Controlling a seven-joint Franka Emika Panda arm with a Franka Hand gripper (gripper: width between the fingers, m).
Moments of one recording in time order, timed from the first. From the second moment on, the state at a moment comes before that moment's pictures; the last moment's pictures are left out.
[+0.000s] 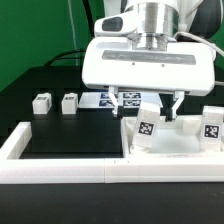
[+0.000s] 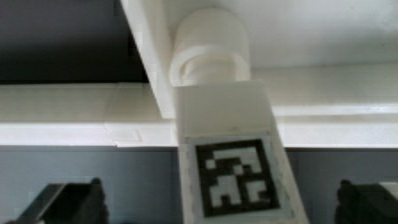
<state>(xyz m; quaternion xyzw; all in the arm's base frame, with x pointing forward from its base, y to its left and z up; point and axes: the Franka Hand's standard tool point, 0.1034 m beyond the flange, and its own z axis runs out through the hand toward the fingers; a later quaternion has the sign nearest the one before) 0.615 0.007 0.078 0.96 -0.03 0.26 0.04</state>
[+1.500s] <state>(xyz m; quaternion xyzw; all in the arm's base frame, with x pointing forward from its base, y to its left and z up) 0.622 0.001 0.086 1.00 -0.08 -0.01 -0.03</state>
